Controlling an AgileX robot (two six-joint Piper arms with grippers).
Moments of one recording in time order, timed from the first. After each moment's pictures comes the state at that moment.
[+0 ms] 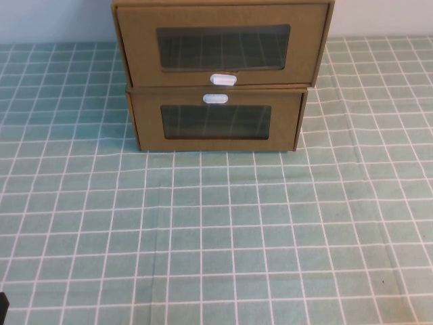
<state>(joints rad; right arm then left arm) 0.19 -0.01 0.03 -0.10 0.36 0.06 -0.14 -0.01 0.03 -0.03 0.35 -0.06</state>
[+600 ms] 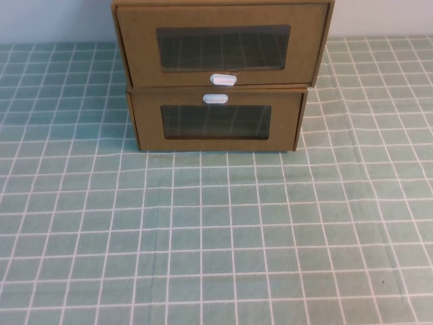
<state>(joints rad) 0.19 -0.01 0.03 -0.11 -0.39 0.06 -0.14 -0.01 0.03 -0.03 -0.40 -0.06</state>
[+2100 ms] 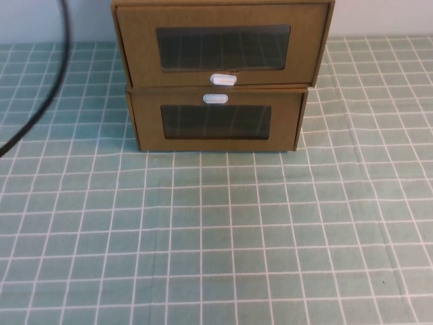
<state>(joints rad) 0.21 0.90 -1.10 0.02 0.42 0.03 -0.19 1.11 -1.16 -0.21 0.15 0.04</state>
